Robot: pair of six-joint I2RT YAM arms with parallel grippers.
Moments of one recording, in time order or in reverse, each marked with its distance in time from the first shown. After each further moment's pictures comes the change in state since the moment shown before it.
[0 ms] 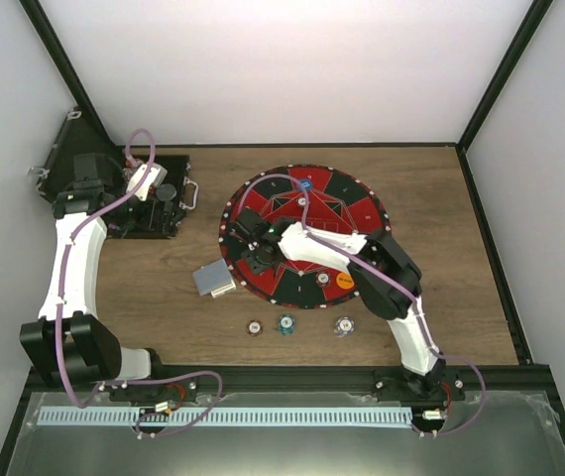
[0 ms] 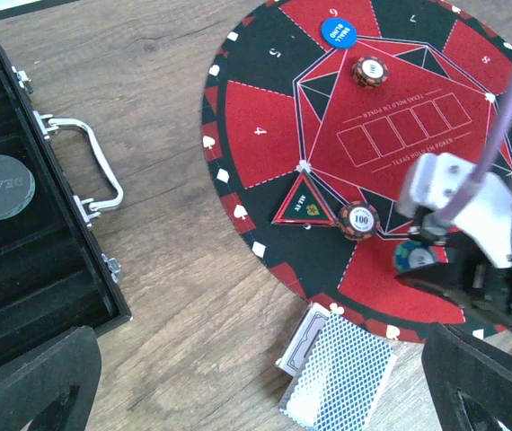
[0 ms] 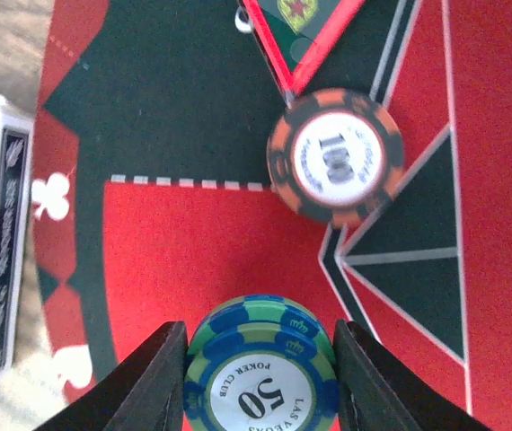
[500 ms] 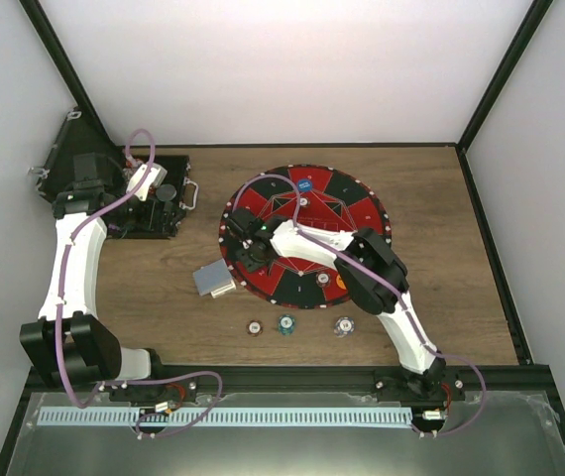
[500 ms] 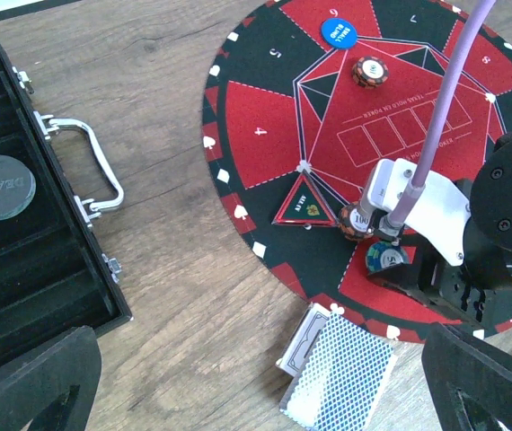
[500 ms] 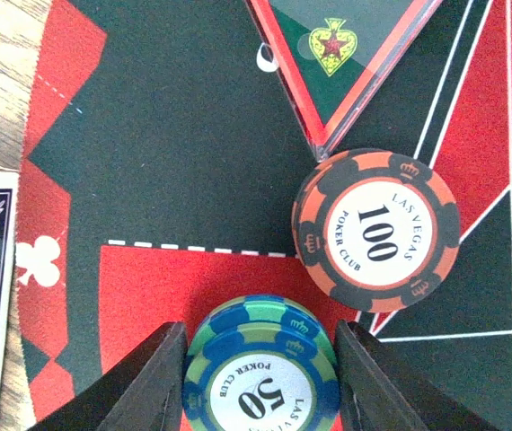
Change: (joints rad) left arm 0.000 0.000 0.001 0.000 -0.001 0.000; right arm -0.022 0.147 0.137 -0.006 -0.017 -0.021
